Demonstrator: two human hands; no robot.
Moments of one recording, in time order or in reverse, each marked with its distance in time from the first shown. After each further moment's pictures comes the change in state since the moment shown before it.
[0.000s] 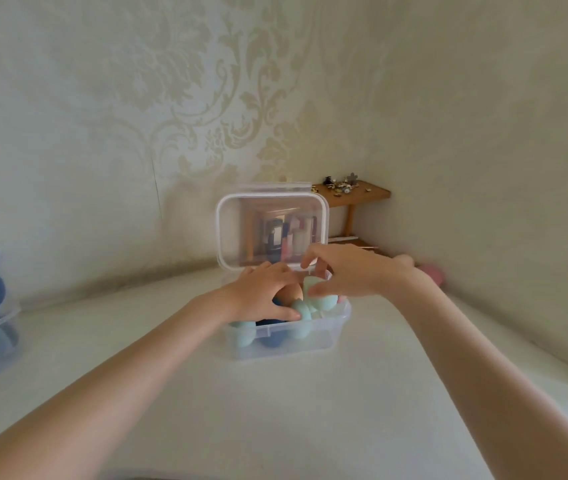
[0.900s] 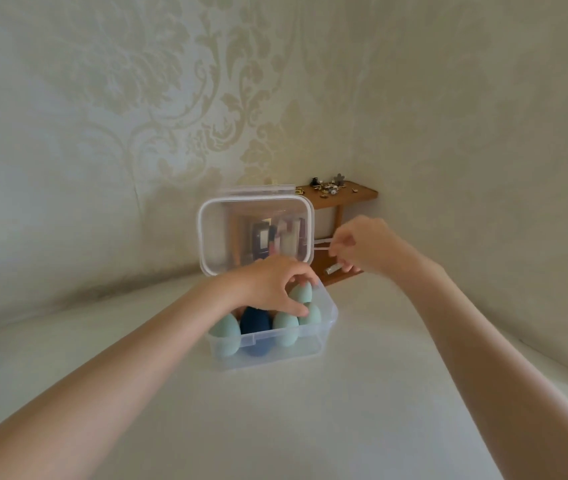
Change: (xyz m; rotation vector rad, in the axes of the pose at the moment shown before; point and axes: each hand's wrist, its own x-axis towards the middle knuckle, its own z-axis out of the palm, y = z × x) left_hand 0.022 0.027 -0.021 -0.170 -0.056 0.032; right_hand 0.011 0.041 -0.024 -0.015 0.330 0.199
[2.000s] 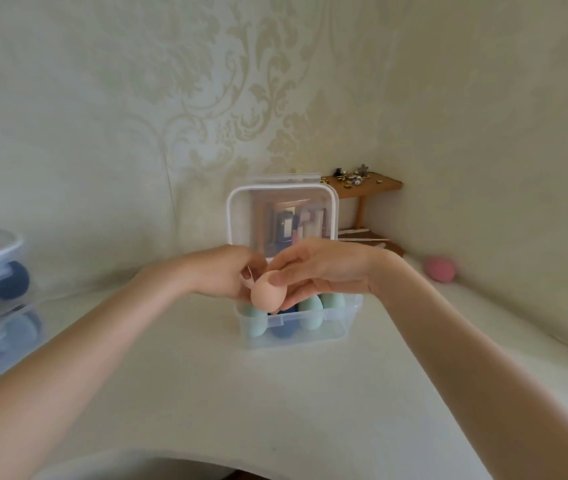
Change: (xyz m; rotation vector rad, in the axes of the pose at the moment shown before) left_hand -0.069 -0.029 -0.029 0.049 -0.036 -0.200; right_hand -0.017 -0.059 0.033 0.884 -0.805 -0.164
